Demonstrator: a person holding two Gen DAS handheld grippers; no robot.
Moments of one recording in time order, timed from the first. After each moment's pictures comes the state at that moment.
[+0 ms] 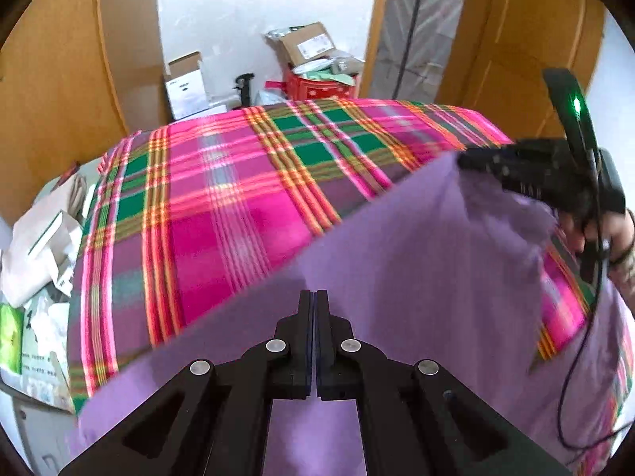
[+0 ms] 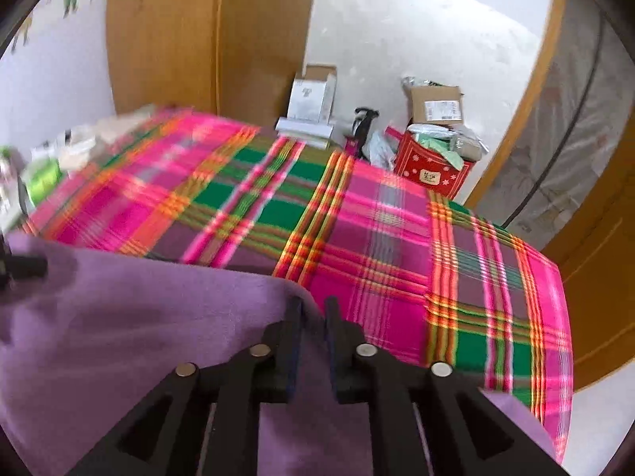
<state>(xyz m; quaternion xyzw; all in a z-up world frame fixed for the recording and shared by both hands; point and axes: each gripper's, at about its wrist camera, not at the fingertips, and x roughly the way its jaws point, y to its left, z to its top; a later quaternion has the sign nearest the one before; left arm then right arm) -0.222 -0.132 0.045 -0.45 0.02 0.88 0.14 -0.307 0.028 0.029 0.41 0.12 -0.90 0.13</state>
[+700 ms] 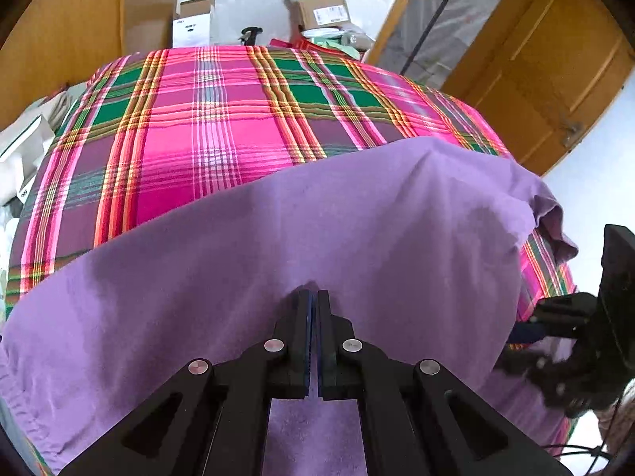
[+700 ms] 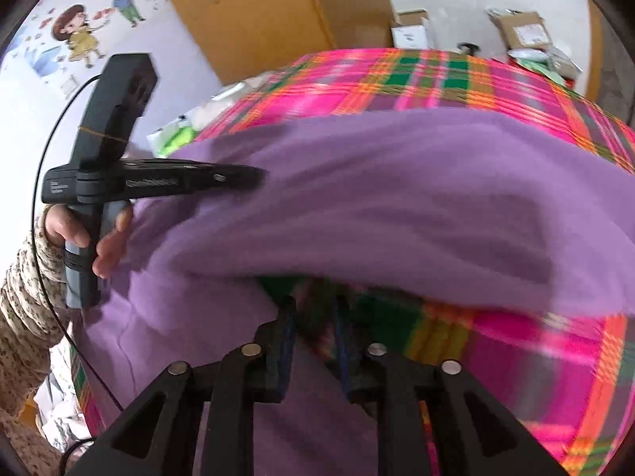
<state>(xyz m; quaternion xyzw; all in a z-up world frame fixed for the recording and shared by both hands) -0.209 -0.135 0.009 -0.51 -0.09 0.85 0.14 -0.188 -0.017 -0.007 0.50 0.00 -0.80 0.34</state>
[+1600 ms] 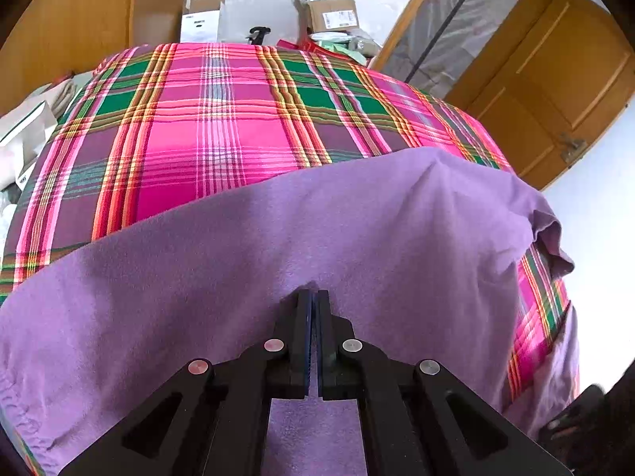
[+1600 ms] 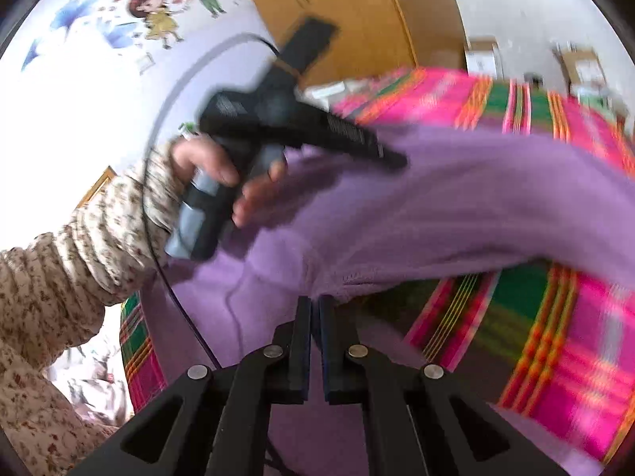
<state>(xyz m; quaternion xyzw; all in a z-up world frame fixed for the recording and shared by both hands) -0.209 -0.141 0.010 -0.50 -0.11 0.84 0.14 -0.095 -0.056 0.005 0.47 0.00 -0.78 0.43</state>
